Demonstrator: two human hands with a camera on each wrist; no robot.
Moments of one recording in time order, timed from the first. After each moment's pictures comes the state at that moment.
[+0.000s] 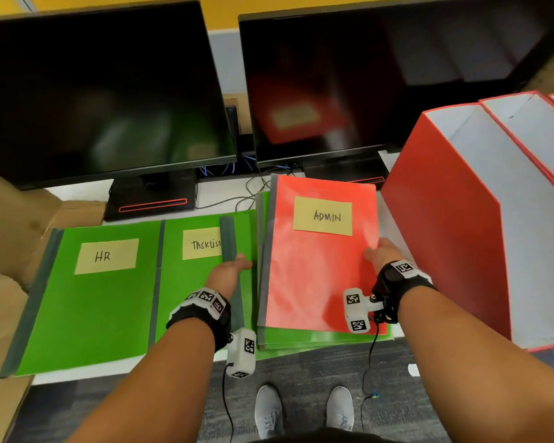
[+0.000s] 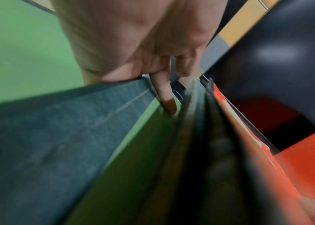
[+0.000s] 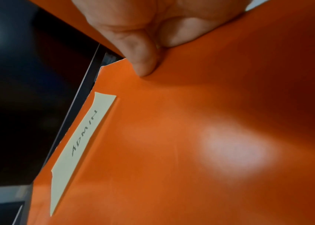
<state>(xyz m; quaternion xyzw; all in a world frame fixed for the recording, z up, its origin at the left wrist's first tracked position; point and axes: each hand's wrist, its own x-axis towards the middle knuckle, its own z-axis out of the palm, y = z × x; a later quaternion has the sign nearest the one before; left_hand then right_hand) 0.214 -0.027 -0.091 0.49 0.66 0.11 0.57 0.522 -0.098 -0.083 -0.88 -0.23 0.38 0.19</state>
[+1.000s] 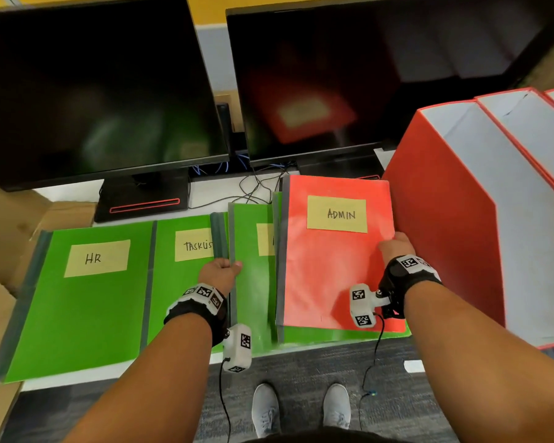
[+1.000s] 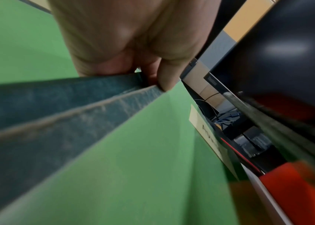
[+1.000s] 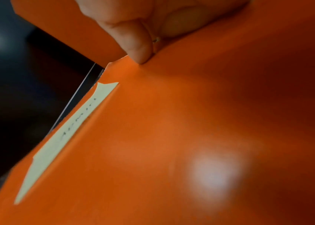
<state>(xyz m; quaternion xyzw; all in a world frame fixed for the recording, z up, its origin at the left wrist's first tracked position) 0.217 -0.026 -0.096 0.42 0.73 0.19 0.50 0.550 -0.097 -0.086 -0.88 -0.15 0.36 0.27</state>
